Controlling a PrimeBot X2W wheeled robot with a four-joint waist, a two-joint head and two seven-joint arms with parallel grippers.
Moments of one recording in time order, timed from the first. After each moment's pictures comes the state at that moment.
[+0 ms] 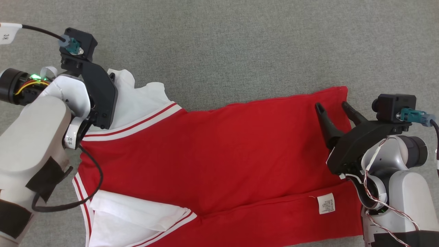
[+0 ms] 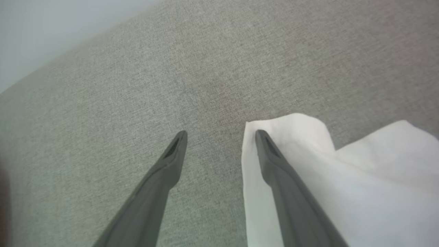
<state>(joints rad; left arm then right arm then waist) -1.08 0.51 -0.81 0.58 -0.68 0.07 0.50 -0.37 -0.05 -0.12 -0.07 0.17 0.13 0.60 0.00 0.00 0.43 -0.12</state>
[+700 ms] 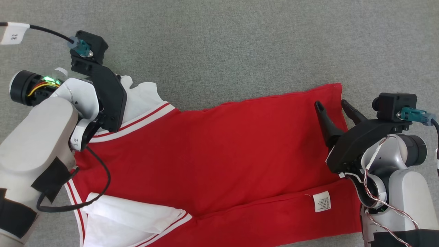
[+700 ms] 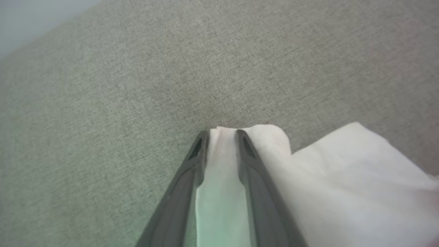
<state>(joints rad) -1.08 0.49 -0.83 0.58 -0.73 0.03 0.57 -0.38 -0.05 -0.12 -0.06 0.18 0.13 0.59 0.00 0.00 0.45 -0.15</state>
